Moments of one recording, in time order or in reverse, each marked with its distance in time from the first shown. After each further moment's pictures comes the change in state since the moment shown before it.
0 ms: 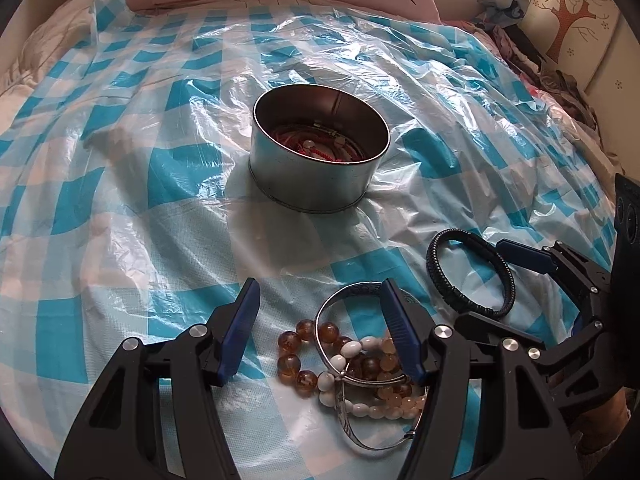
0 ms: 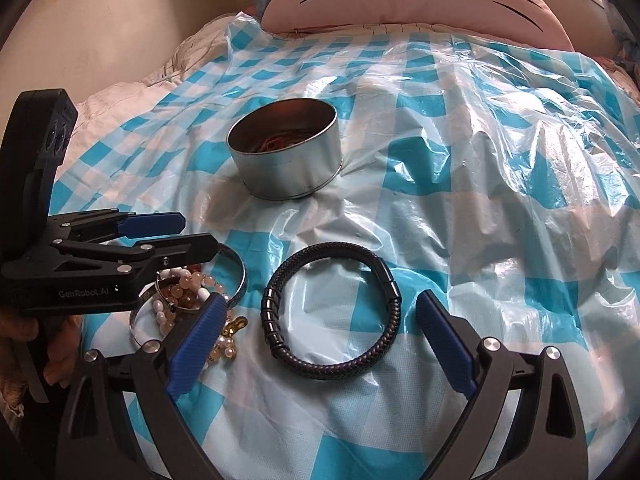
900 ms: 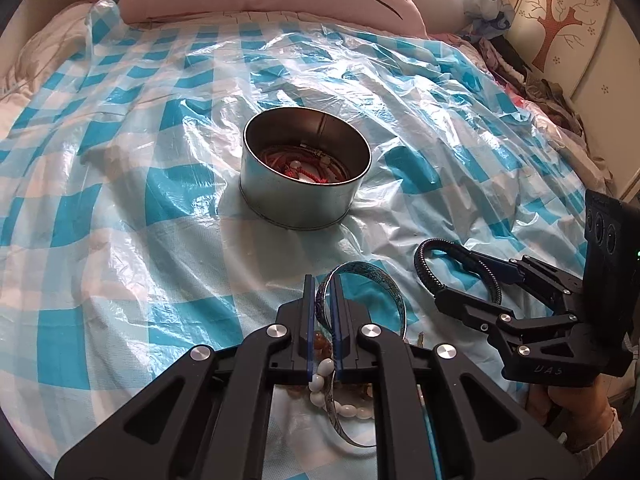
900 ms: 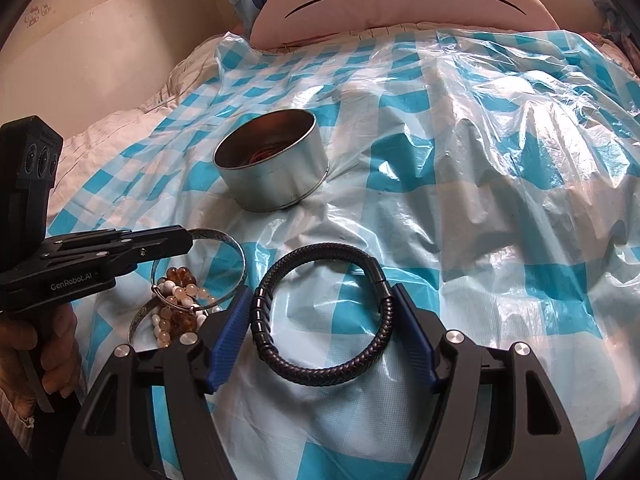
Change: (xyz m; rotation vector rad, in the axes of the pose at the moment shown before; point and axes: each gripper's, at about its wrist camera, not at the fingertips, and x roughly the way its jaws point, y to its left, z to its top) left arm -0.015 -0.004 0.001 0.019 -0.069 -0.031; right arm -0.002 -0.017 -0.006 0.084 -0.061 0.049
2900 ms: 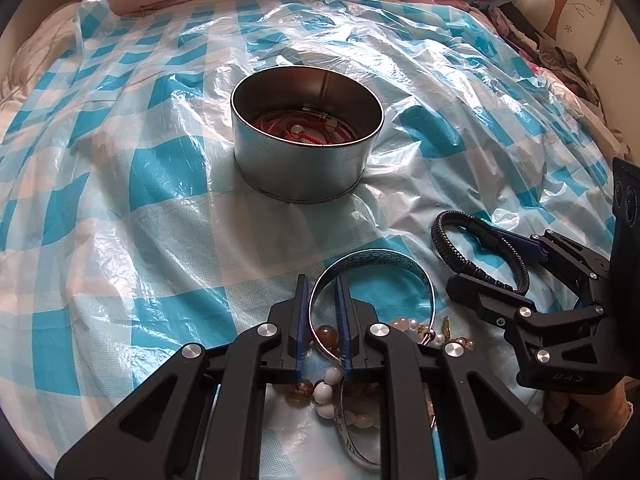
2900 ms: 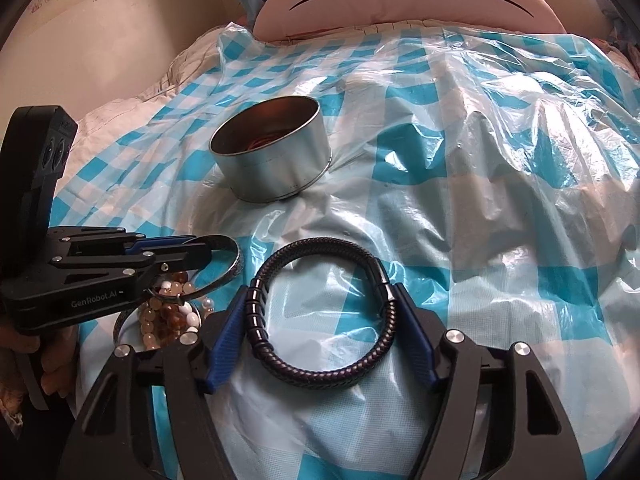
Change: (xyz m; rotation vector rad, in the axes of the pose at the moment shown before) left arm 0.029 -0.007 -0.002 0.042 0.098 0.062; right arm 0.013 0.003 -0.003 -0.027 0.009 -0.014
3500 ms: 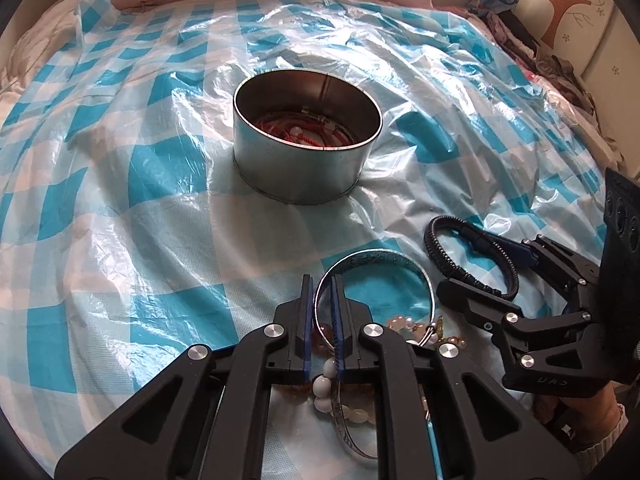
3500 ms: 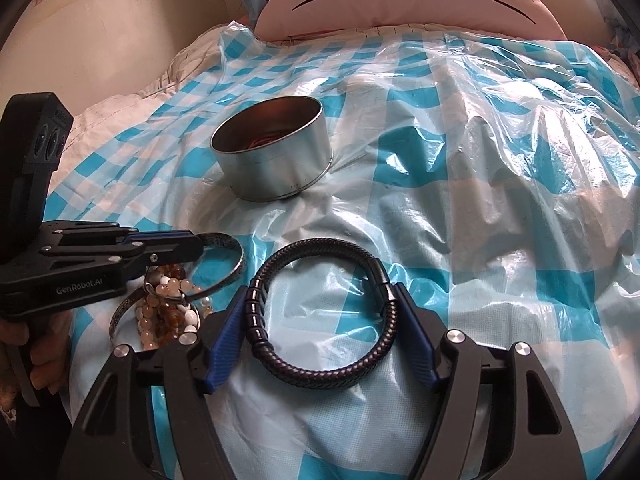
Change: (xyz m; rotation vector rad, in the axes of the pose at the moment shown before) left arm 0.002 0.004 0.001 -0.023 0.019 -0.034; right arm 0.001 0.003 0.000 -0.023 0.001 -0.015
